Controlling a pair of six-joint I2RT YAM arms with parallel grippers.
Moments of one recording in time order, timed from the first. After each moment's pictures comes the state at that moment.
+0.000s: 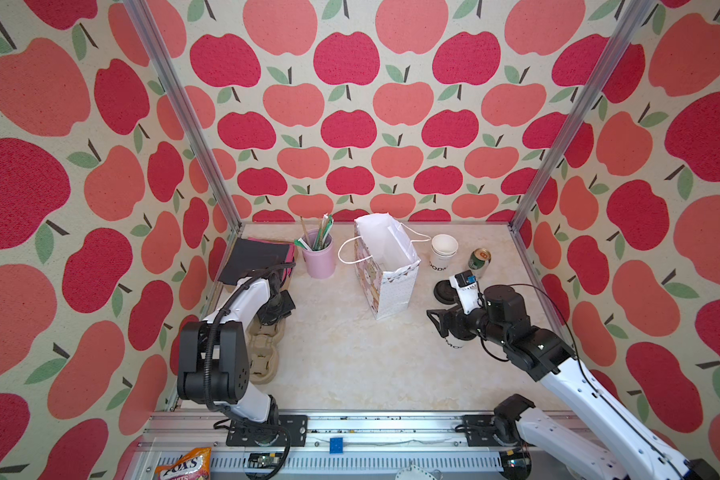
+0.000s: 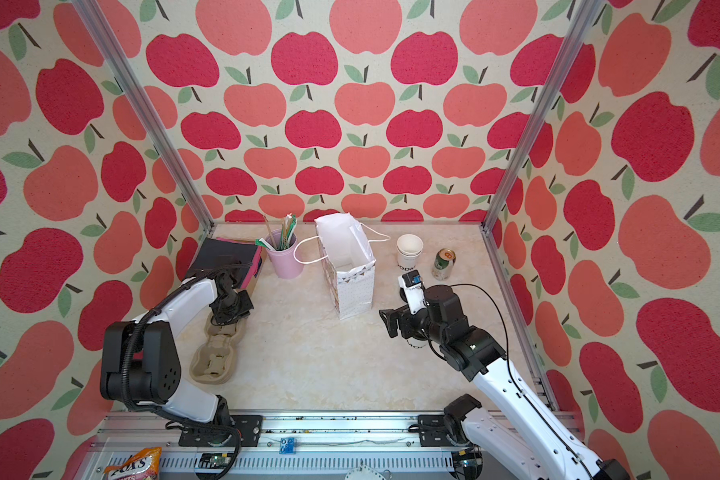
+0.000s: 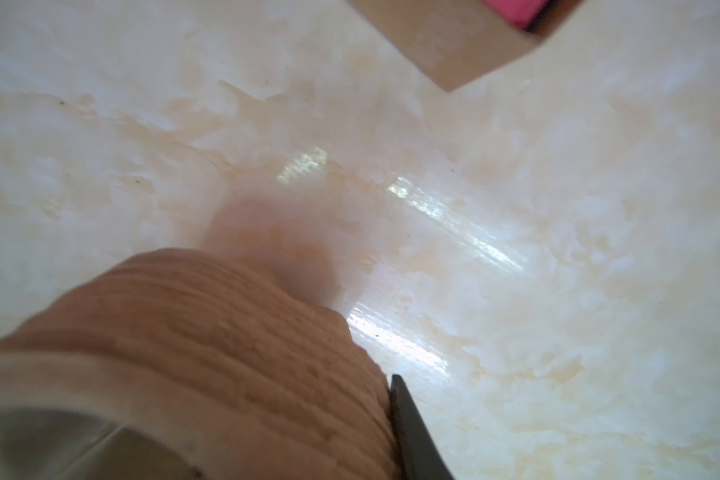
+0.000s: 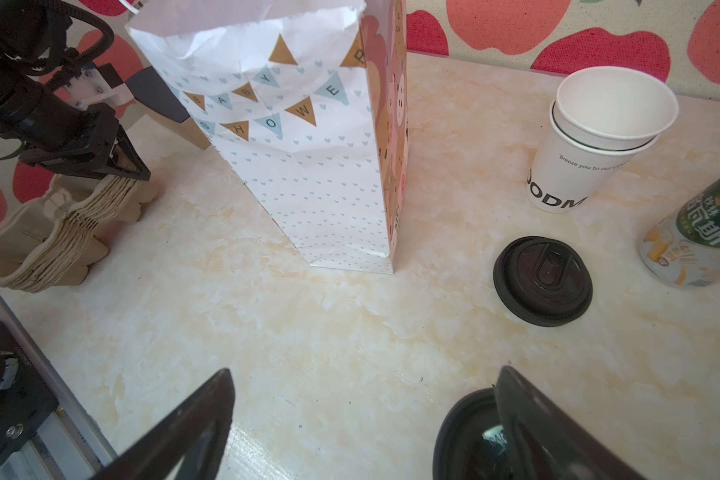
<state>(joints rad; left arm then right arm) -0.07 1.53 1.03 -0.89 -0.03 -0.57 0.61 0.80 0.77 -0.55 -0.11 0.12</state>
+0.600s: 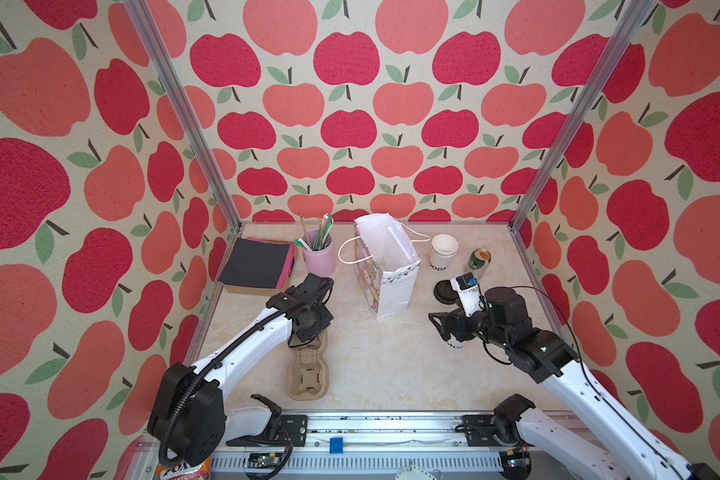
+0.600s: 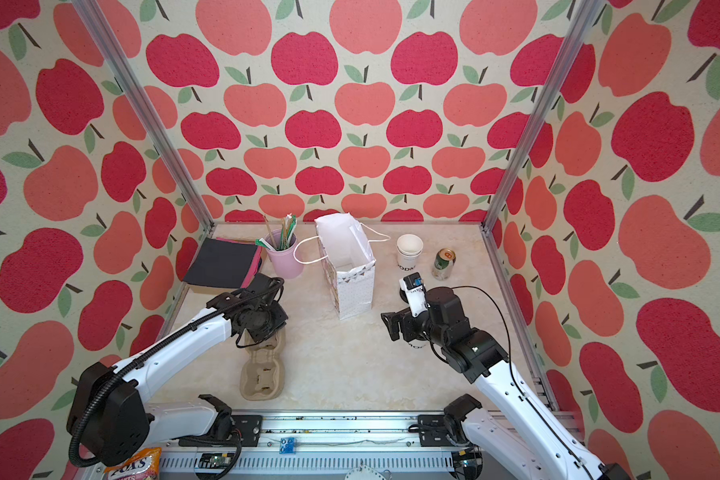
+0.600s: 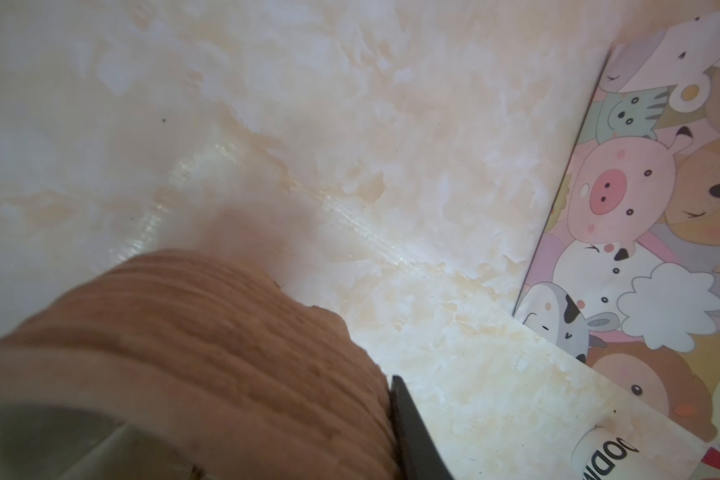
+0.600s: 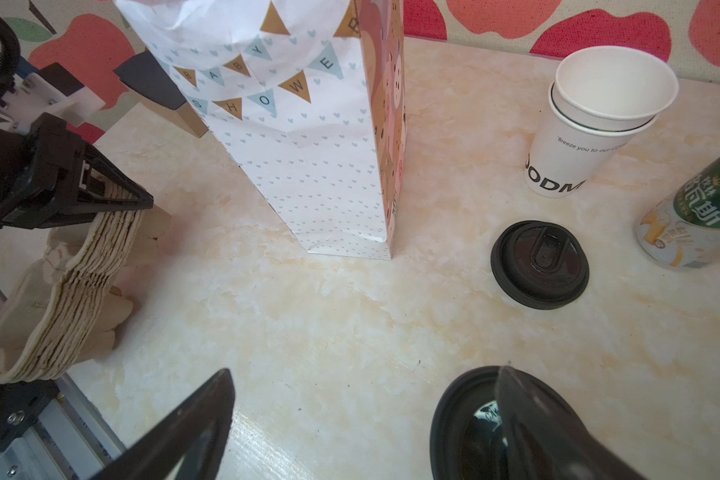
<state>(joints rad) -0.54 1.27 0.89 -0.81 -0.05 -1.18 0.61 0.78 0.77 -0.59 -0.11 0.12</state>
